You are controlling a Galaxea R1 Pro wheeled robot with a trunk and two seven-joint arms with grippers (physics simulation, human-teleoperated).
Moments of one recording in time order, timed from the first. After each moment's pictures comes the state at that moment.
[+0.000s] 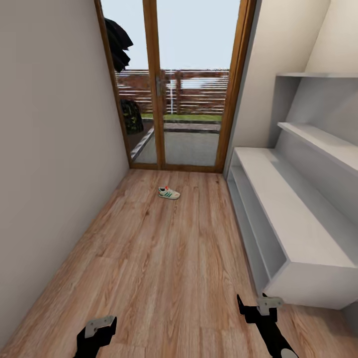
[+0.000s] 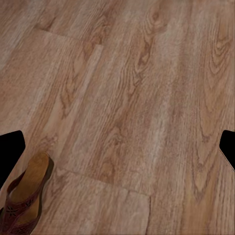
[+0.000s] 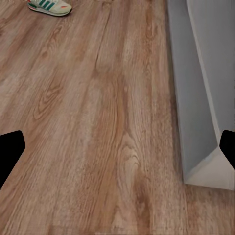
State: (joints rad) left arm -0.31 0.06 0.02 -0.39 0.19 -0.37 -0.01; right arm -0.18 -0.08 0.00 -0.84 0.00 -0.28 0.00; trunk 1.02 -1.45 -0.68
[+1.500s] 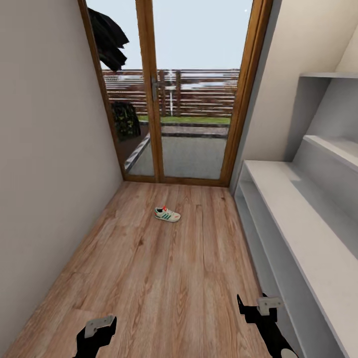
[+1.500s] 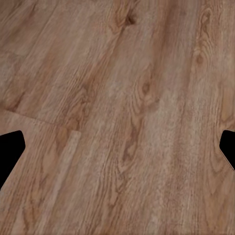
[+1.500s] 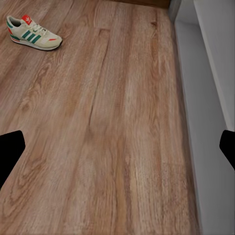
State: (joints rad) left arm -0.31 0.07 0.02 -0.39 0.19 -0.37 -0.01; right arm -0.18 -0.08 0.00 -0.84 0.00 -0.28 0.00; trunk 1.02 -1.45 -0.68
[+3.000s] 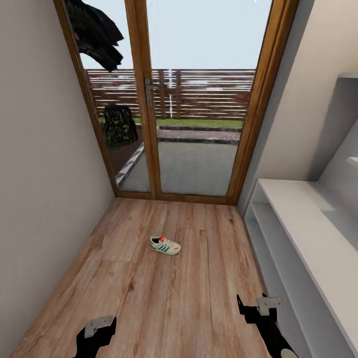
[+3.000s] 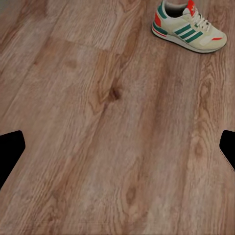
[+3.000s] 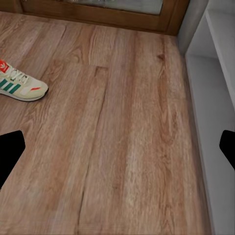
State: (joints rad) left arm -0.31 0.07 0.02 -0.39 0.19 -0.37 -0.01; right arm -0.18 -0.08 0.01 -0.84 0.00 -0.28 0.00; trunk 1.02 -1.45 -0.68
